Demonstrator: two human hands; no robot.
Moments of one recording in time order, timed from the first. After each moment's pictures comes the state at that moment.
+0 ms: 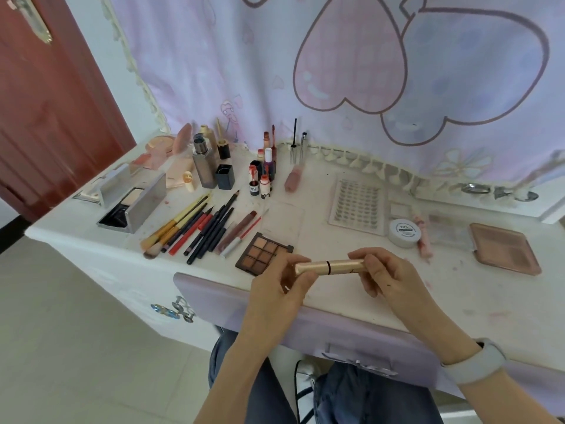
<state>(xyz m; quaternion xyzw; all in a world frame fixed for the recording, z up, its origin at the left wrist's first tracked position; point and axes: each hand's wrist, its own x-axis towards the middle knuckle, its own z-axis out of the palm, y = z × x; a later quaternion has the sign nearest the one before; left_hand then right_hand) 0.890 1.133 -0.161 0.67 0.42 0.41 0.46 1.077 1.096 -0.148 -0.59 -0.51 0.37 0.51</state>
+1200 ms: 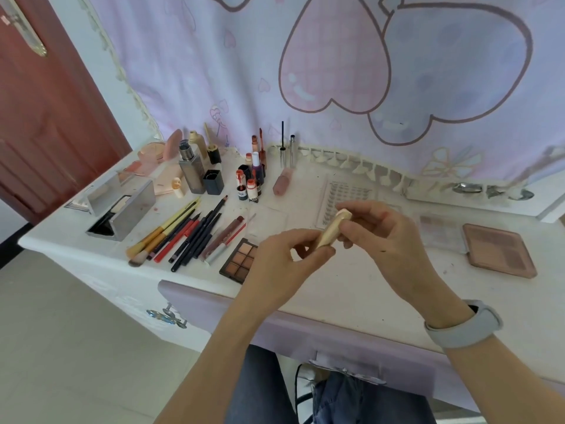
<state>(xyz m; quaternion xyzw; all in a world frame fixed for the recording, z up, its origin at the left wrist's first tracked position) 0.927 1.156 -0.107 0.75 0.38 0.35 0.41 1.089 1.121 -0.097 -0.46 -0.52 0.39 0.61</state>
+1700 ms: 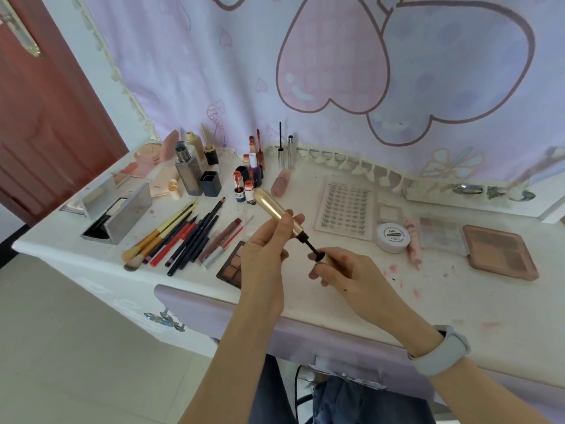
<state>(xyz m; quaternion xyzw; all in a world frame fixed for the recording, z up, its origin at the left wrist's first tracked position) 0.940 1.158 -0.110 0.40 0.42 0.52 0.63 1.075 1.120 -0.144 -0.59 -0.58 0.40 0.40</state>
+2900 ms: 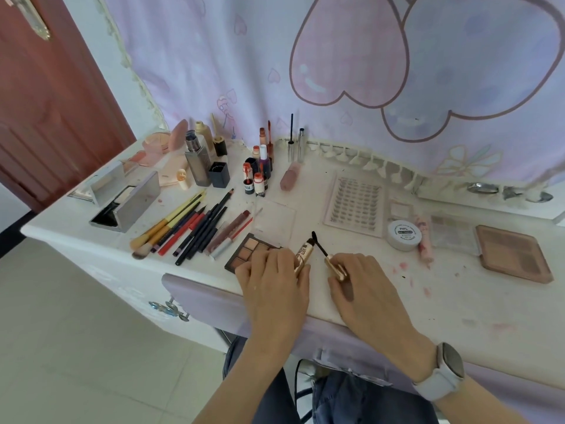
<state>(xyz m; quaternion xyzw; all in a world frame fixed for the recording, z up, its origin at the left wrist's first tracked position) 0.930 1.144 -0.180 0.74 0.57 0.36 -0.06 1.064 1.102 -0.171 -0.67 -0.68 0.05 0.30</state>
